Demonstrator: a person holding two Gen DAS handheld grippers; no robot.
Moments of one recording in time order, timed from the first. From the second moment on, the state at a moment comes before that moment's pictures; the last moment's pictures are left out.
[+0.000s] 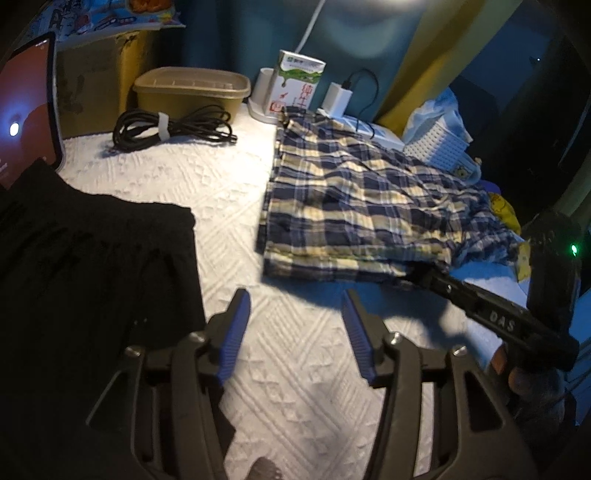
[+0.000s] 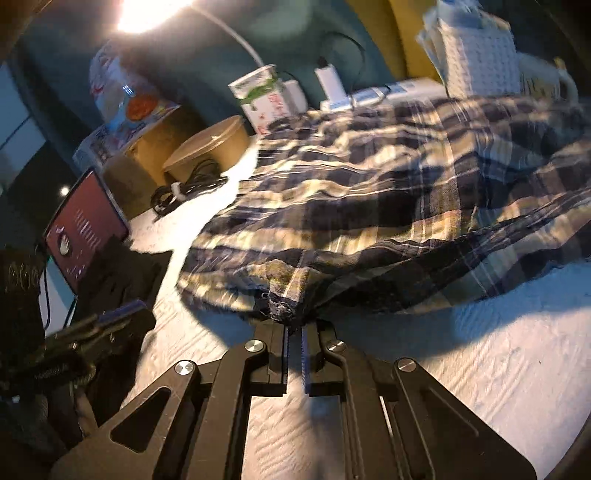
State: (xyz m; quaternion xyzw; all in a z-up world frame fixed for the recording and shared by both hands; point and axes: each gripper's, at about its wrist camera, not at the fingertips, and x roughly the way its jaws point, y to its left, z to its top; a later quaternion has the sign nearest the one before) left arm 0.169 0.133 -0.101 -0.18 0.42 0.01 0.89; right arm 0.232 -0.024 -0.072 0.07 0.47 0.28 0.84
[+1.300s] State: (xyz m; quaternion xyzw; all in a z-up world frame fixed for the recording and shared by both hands) left arm 0.257 0.067 -0.098 -0.13 0.46 -0.01 0.88; right arm 0.316 -0.269 -0.055 -0.08 0.43 0.06 0.90
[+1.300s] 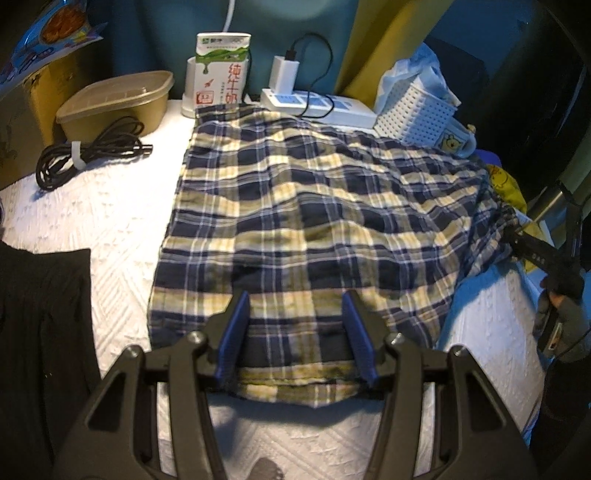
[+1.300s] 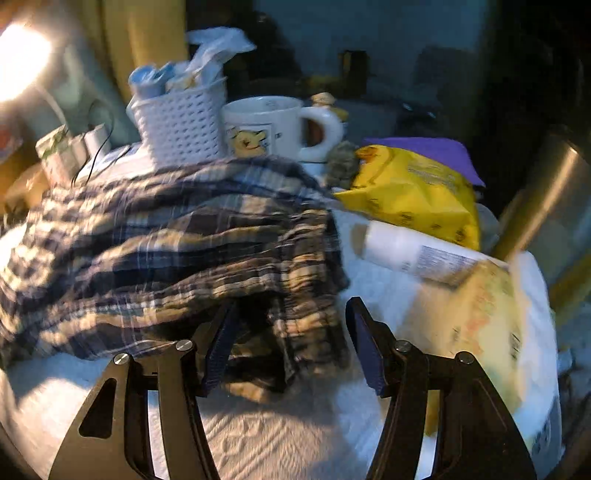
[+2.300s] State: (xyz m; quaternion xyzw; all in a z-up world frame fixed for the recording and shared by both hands) left arm 0.282 0.012 -0.110 -0.07 0.49 -0.07 0.87; right arm 0.324 -0.115 -0.039 -0.13 0.42 0.22 0.87
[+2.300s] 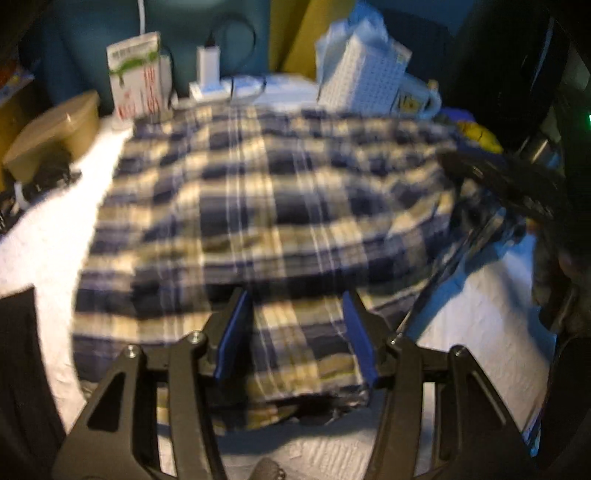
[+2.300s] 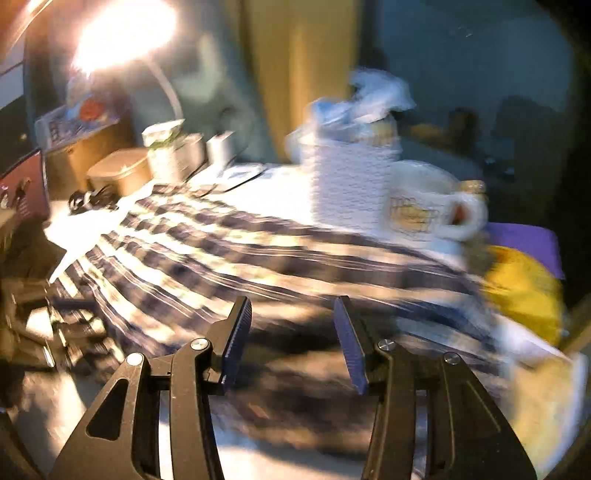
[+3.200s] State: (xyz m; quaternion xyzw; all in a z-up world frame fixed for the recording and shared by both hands) left arm 0.343 0.030 -0.110 -0.02 0.52 -0.08 0.85; right arm 0.297 -0.230 -0.059 -0.11 0.48 0.10 0.86
